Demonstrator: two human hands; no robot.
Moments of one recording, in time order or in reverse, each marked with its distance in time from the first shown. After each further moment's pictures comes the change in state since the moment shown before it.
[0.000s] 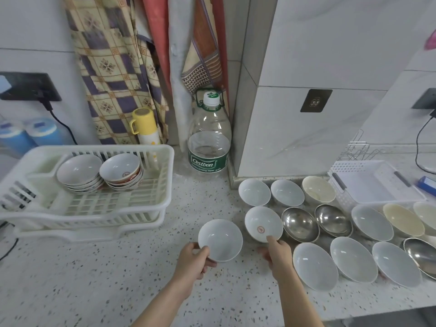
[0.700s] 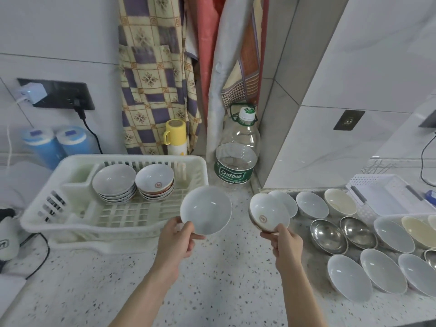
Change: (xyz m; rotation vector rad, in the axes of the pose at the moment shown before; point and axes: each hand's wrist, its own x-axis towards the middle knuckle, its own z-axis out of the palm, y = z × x) left_hand -0.010 0.074 -0.143 -0.206 0.042 0.272; right_hand -0.091 -0.053 0.091 0.298 0.064 -0.154
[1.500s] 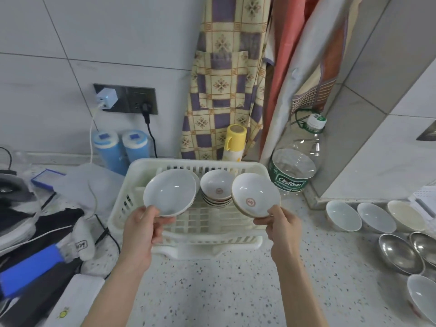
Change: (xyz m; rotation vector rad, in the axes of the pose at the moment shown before) left_hand 0.056 0.048 -0.222 -0.122 0.222 0.127; right_hand -0.114 0.011 0.182 0.016 -0.205 -0.240
